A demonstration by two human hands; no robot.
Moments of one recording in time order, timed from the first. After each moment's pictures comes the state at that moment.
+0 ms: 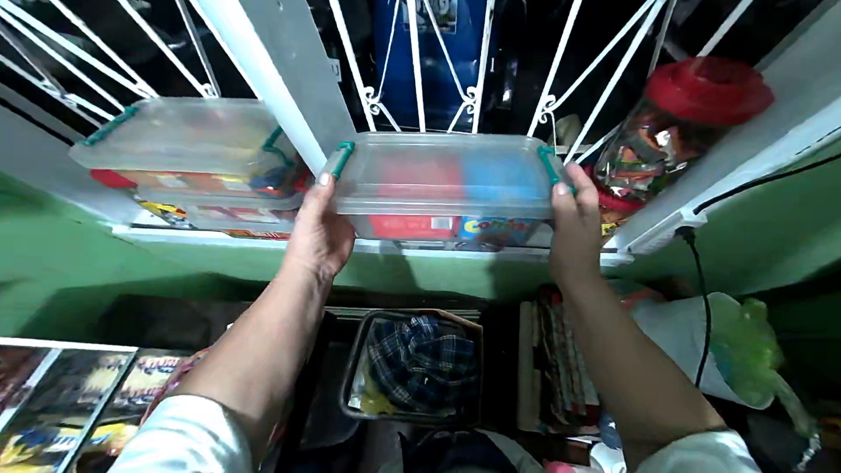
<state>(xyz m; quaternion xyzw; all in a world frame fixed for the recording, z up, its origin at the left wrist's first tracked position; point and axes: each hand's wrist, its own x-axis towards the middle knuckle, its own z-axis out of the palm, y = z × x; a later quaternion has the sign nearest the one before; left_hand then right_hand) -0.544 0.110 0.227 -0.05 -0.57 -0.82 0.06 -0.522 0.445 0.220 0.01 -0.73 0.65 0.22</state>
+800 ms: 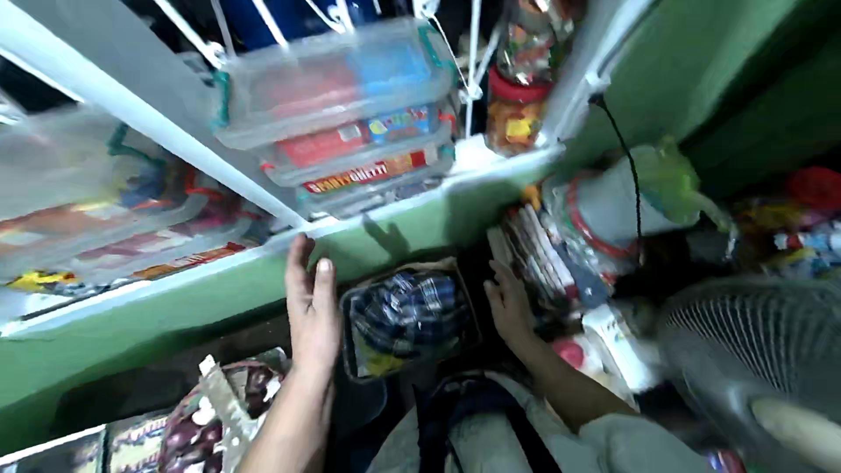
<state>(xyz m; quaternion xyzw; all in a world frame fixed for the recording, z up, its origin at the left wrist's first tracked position) -0.399 0.128 0.155 -0.09 -0.79 -0.61 0.05 -0.291 0.403 0.024 -0.18 -0.84 0.50 0.08</state>
